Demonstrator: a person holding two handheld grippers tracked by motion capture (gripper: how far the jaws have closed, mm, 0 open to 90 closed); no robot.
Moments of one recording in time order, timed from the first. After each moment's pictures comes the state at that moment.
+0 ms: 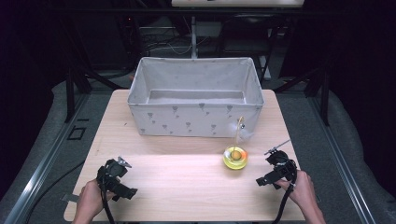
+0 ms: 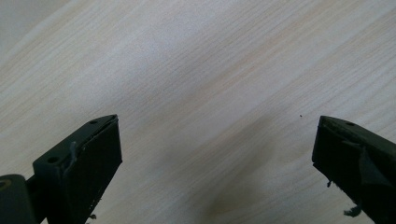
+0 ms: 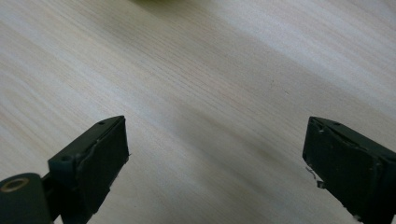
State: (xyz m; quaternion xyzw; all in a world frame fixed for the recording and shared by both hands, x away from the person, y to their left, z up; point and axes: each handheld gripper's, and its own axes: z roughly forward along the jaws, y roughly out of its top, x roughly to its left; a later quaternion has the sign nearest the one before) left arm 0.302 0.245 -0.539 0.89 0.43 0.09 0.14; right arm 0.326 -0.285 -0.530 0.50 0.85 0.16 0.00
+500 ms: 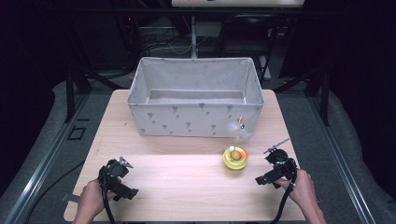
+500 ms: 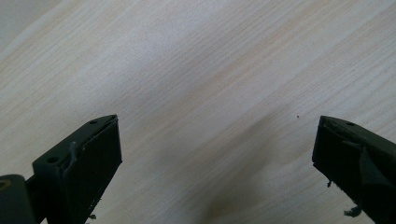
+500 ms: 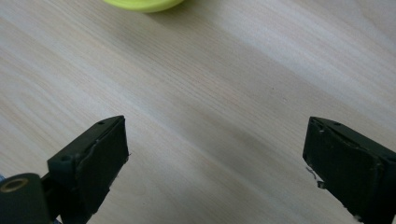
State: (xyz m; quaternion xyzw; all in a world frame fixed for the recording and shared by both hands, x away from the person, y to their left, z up) left arm 0.302 0.242 -0.541 0.89 0.42 0.09 0.14; right arm 0.323 -0.279 -0.516 0.49 0.86 0.16 0.01
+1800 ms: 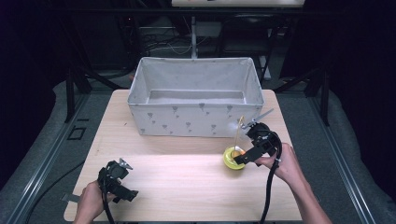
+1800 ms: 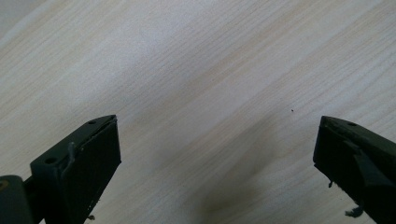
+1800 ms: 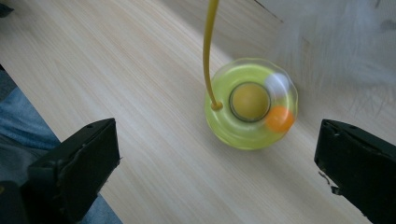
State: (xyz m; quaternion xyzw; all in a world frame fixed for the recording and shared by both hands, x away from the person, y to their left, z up) left arm 0.297 0.242 -0.542 0.89 0.43 0.09 0.14; right arm 0.354 -0.209 -0.425 0.41 0.88 0.24 0.02
